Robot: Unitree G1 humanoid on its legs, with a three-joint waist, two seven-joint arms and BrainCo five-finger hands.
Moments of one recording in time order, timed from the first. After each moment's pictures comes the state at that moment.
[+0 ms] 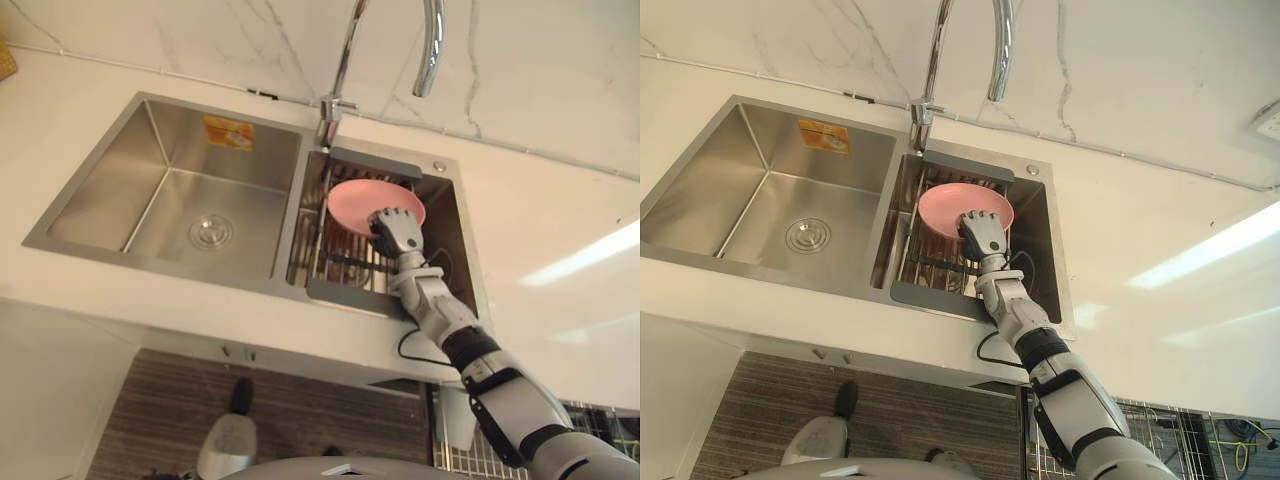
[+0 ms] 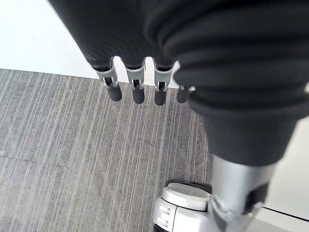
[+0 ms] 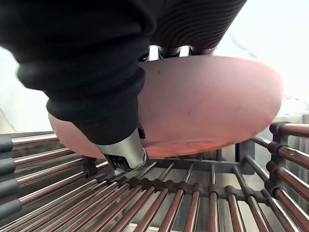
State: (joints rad) left arm 0.21 0.16 0.14 0.95 0.10 0.24 0.20; right arm -0.55 -0.39 0.39 0.64 -0.90 -0.09 -0.58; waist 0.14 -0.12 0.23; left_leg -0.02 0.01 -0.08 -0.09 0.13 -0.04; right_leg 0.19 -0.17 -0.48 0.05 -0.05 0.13
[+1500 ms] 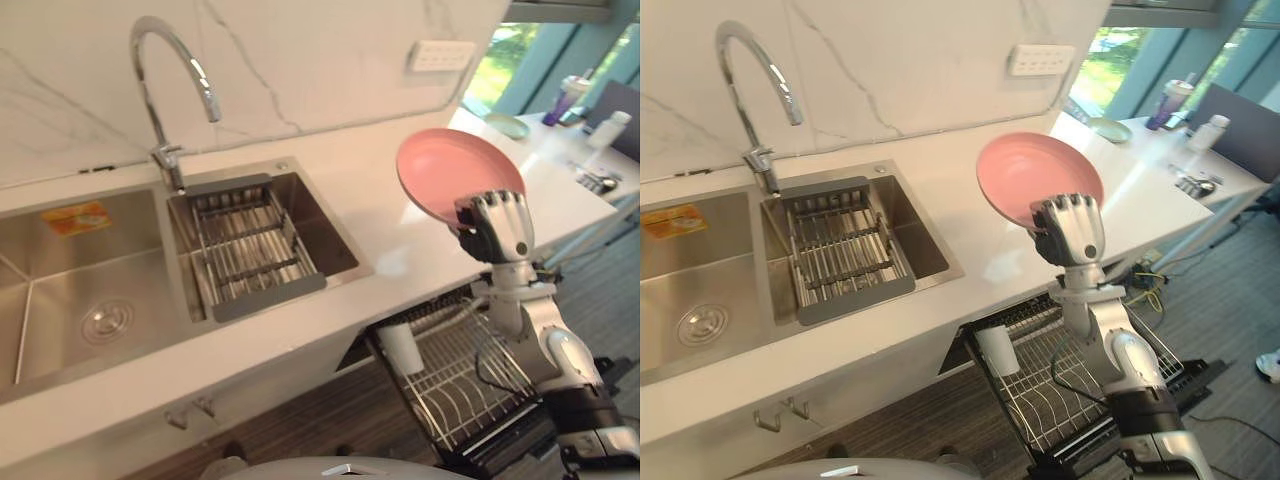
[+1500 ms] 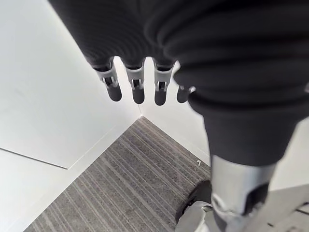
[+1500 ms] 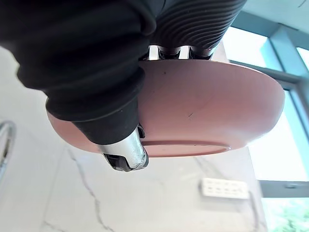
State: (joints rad) left arm 0.25 0.18 -0.02 0.97 0.39 0.36 0.26; right arm -0.07 -0.67 -0.02 0.01 -0.85 -0.20 -0.57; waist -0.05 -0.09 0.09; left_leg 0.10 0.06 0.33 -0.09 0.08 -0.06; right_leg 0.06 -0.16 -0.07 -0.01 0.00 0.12
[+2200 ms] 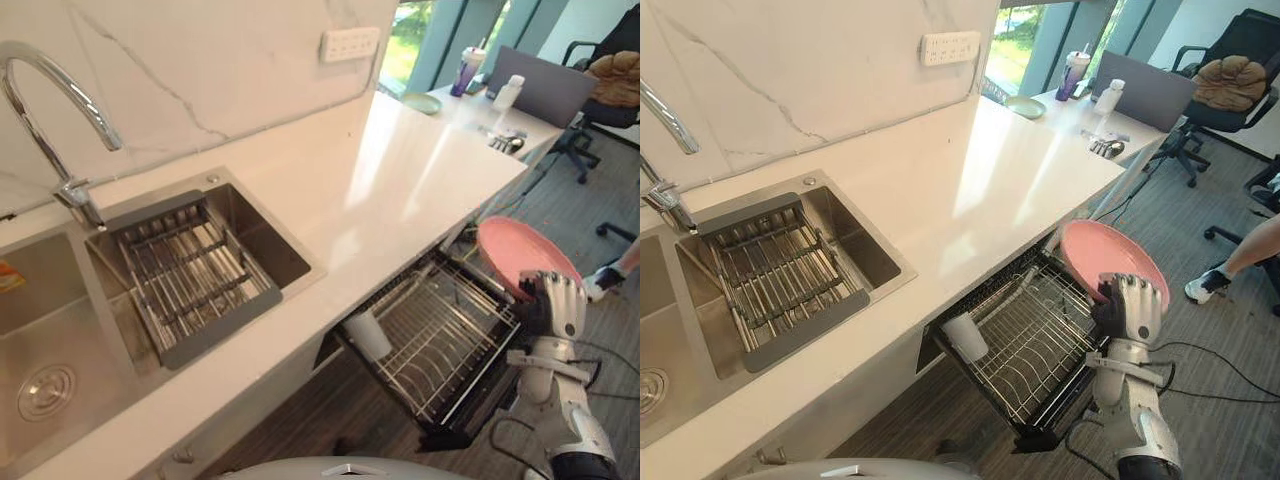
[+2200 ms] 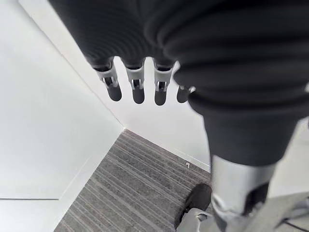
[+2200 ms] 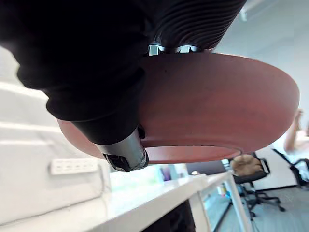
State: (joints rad) left arm 0.26 0.17 0.00 1.00 0.40 0.39 0.23; right arm 0.12 -0.47 -0.25 0.27 -0.77 -0.19 -0.68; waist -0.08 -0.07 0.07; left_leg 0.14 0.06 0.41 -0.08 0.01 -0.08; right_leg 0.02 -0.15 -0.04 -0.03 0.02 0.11
